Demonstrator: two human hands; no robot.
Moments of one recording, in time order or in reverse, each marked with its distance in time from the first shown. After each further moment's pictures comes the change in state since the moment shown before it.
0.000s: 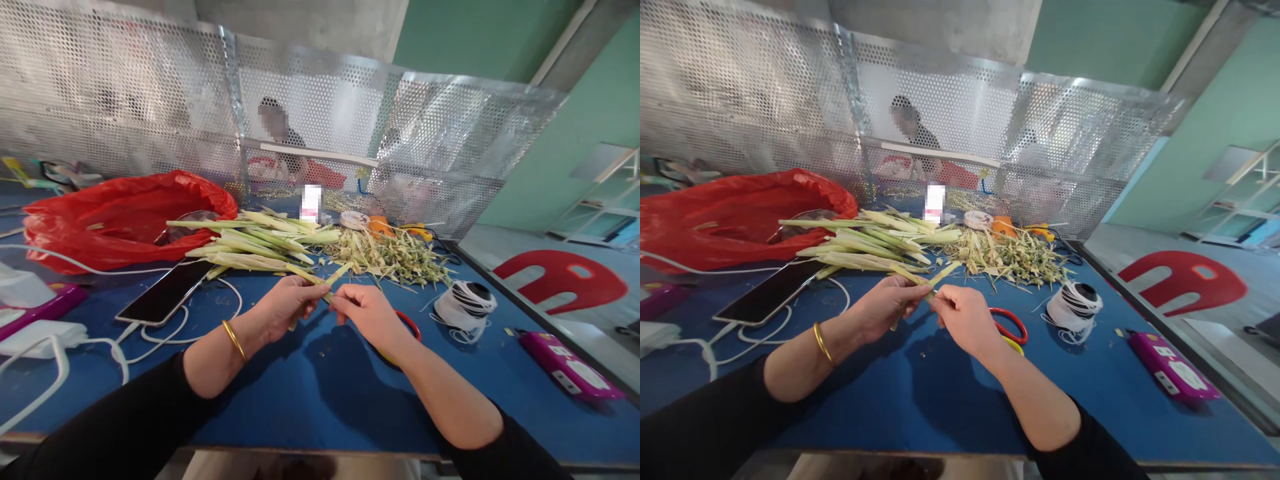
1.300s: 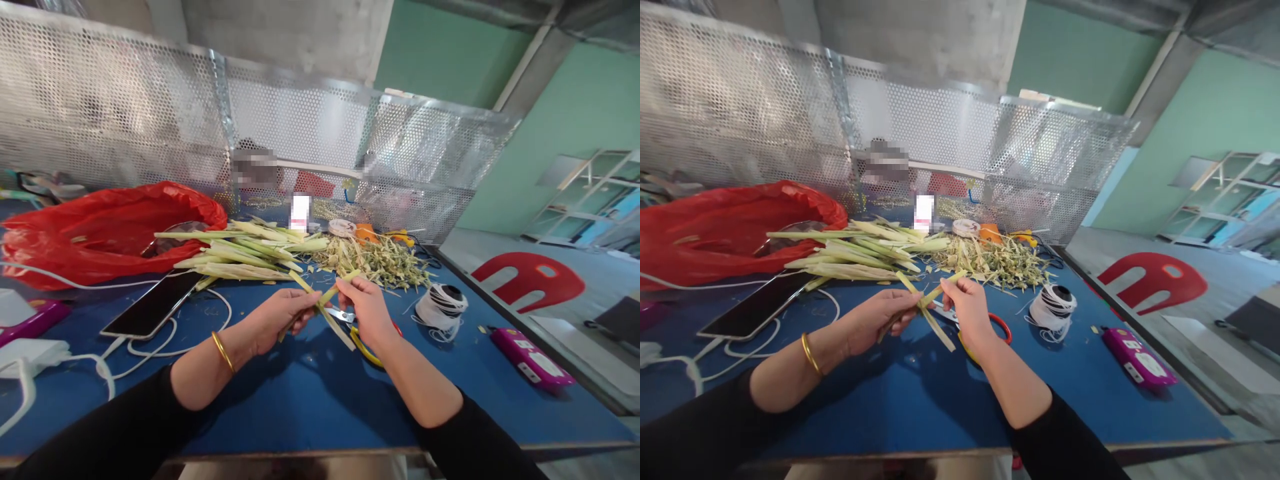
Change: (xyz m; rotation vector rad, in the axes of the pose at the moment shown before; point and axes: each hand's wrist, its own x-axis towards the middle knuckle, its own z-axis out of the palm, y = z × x) left_hand -0.014 0.011 0.006 0.090 -0.135 -0.074; right_hand 0.013 0.007 0.003 0.581 0.374 0.086
